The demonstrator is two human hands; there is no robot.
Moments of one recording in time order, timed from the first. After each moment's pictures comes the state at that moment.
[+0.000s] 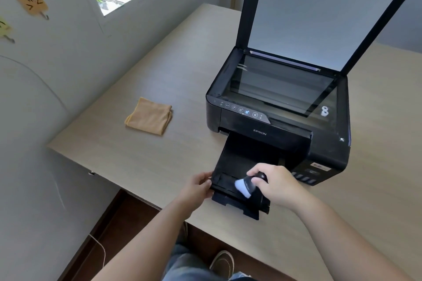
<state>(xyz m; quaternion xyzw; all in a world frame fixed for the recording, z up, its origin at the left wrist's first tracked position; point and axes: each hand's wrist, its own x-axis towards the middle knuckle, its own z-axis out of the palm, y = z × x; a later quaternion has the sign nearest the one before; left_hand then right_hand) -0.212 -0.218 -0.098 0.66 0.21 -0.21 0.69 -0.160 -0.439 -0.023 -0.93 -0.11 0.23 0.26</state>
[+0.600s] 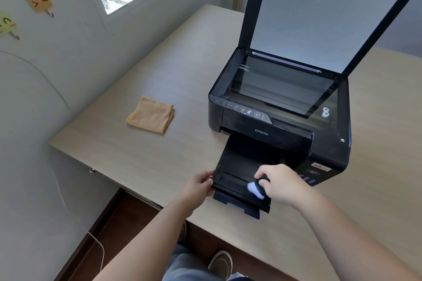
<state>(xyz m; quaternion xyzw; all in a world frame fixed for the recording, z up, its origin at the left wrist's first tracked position) -0.211 -0.216 -0.108 0.67 0.21 -0.20 0.69 -0.152 -0.442 -0.023 -0.95 -0.13 0.25 0.13</state>
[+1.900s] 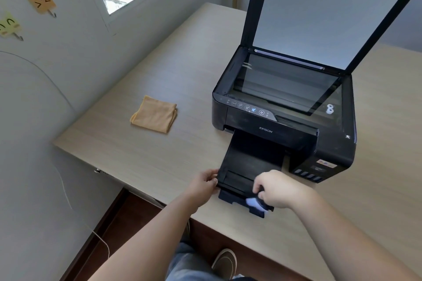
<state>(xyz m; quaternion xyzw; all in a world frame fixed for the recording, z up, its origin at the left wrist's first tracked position) -0.207 -0.213 -0.116 0.67 0.19 -0.22 0.68 -0.163 -0.421 -0.024 -0.91 -0.18 0.36 0.05</state>
